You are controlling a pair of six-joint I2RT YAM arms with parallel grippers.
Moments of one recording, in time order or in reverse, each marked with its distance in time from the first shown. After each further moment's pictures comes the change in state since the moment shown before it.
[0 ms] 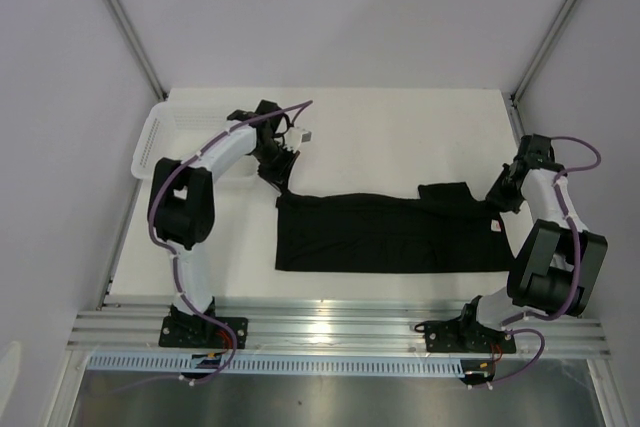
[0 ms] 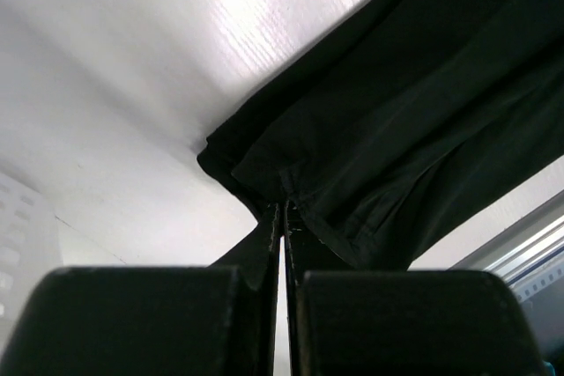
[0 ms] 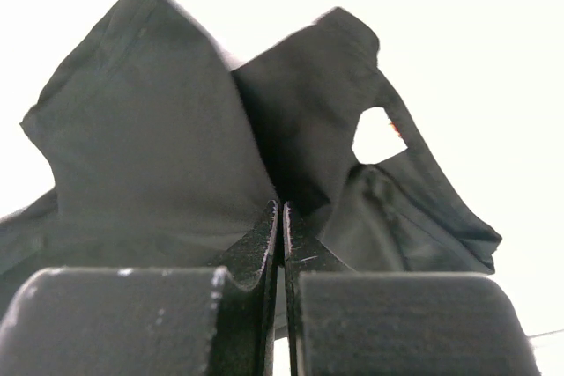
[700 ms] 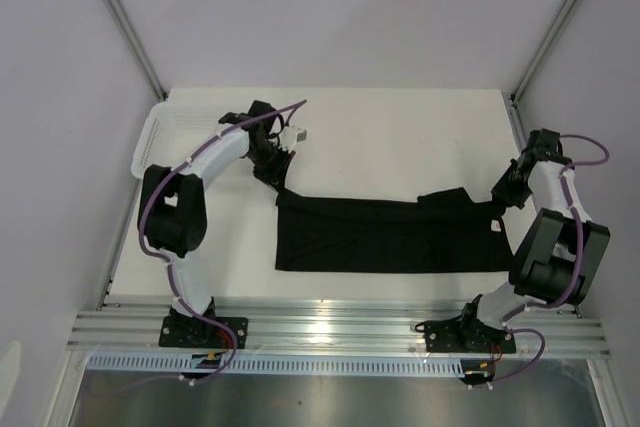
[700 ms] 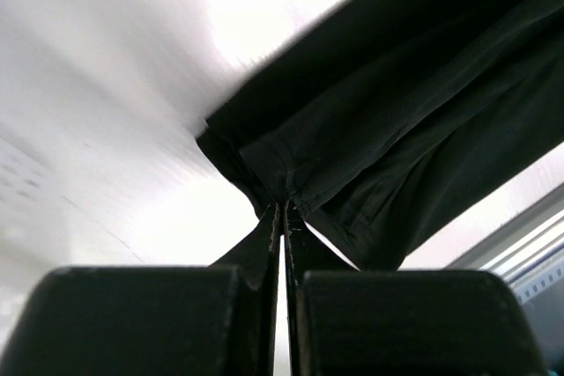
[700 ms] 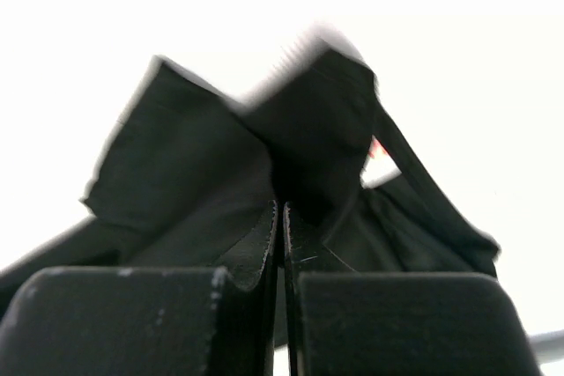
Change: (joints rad) left arm 0.019 -0.096 -0.106 0.033 0.008 0.001; right arm -0.060 0.042 0.045 -0.035 -0.022 0.033
